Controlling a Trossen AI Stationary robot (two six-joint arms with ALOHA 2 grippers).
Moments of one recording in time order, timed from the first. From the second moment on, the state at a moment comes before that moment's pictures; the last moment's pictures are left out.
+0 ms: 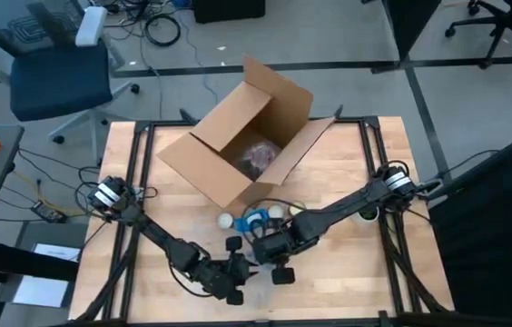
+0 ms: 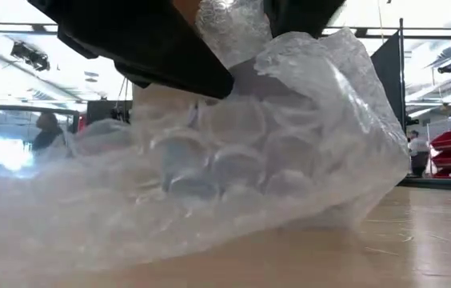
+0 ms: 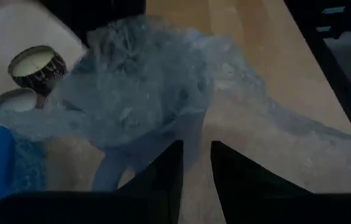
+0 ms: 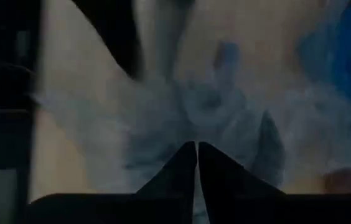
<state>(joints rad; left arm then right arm) -0.64 1.87 1.11 0.08 -0.59 -0.35 0.40 1.98 1.63 -0.82 0.05 0.32</state>
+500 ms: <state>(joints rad) -0.64 1.87 1.11 0.17 -0.59 -0.34 0.39 1.96 1.65 -0.81 0.03 0.34</state>
